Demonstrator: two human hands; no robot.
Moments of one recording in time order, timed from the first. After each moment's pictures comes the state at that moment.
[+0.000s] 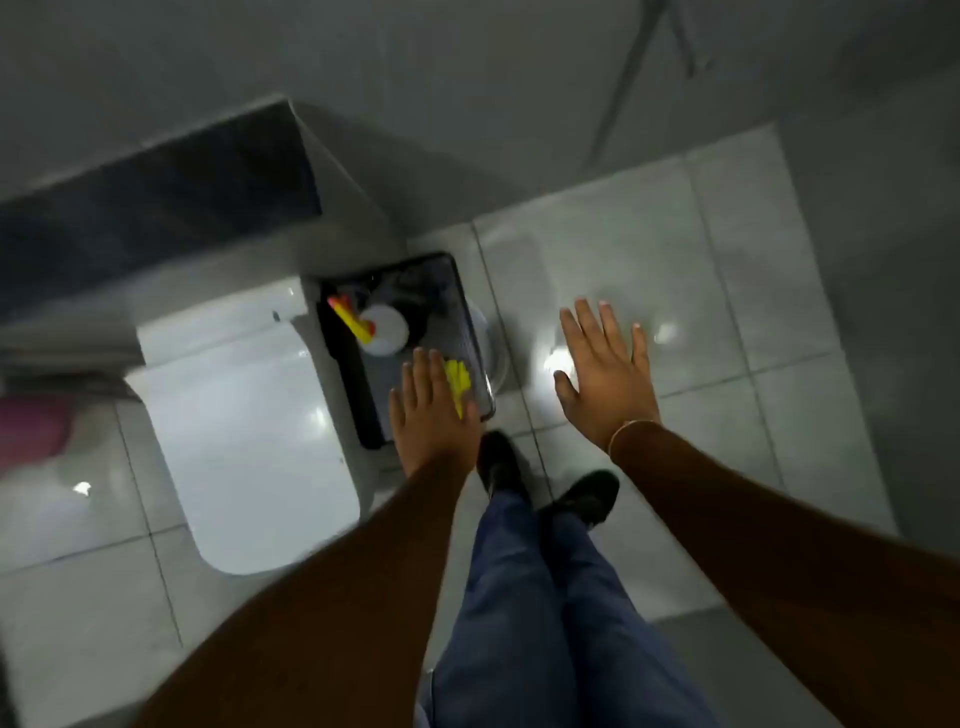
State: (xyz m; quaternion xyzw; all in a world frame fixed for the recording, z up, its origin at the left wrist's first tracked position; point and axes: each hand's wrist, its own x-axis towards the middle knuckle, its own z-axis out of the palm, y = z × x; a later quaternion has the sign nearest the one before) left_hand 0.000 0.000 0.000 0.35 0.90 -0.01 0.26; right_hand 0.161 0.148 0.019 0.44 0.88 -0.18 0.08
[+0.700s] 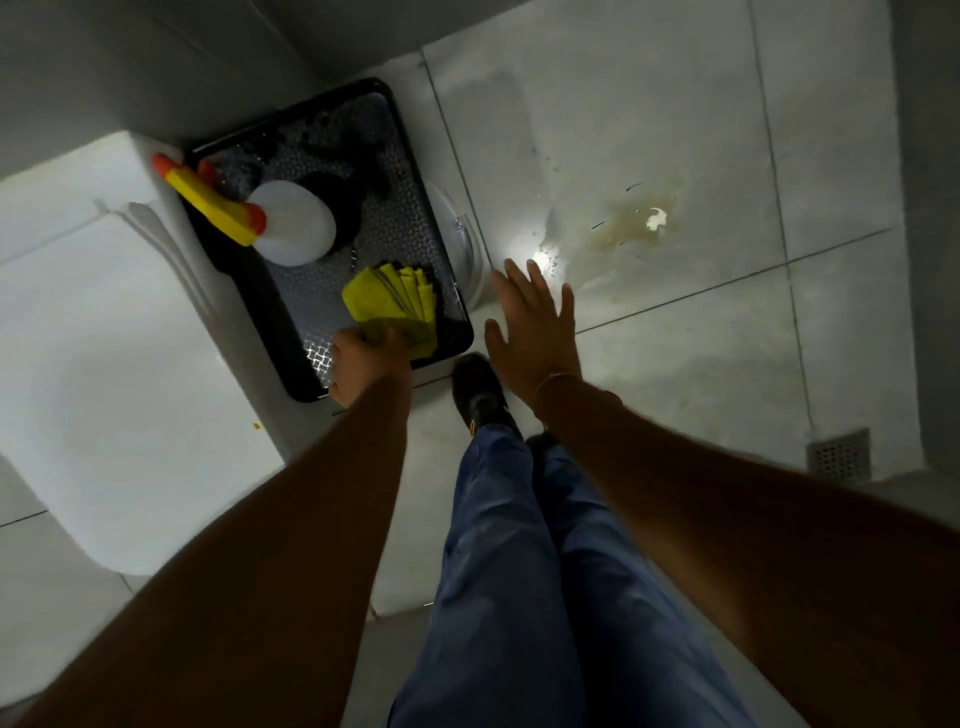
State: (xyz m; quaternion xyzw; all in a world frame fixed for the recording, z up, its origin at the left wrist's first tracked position) left_hand -0.042 -0.040 -0.220 -0.02 0.94 0.10 0.32; right_hand 0.121 0.072 -0.188 0.47 0.81 -0.33 0.13
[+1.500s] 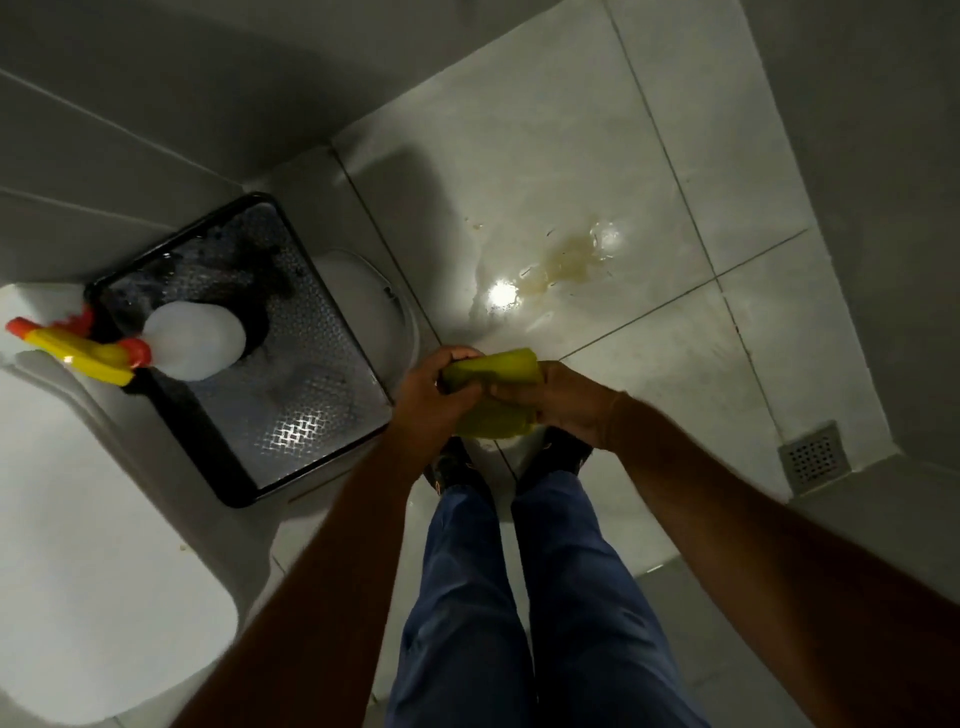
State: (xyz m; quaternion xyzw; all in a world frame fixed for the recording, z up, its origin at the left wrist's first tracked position) left_hand 0.060 0.073 -0.173 0.23 0.70 0.29 0.60; right_hand 0.243 0.151 -0.204 0.51 0.29 -0.81 0.08
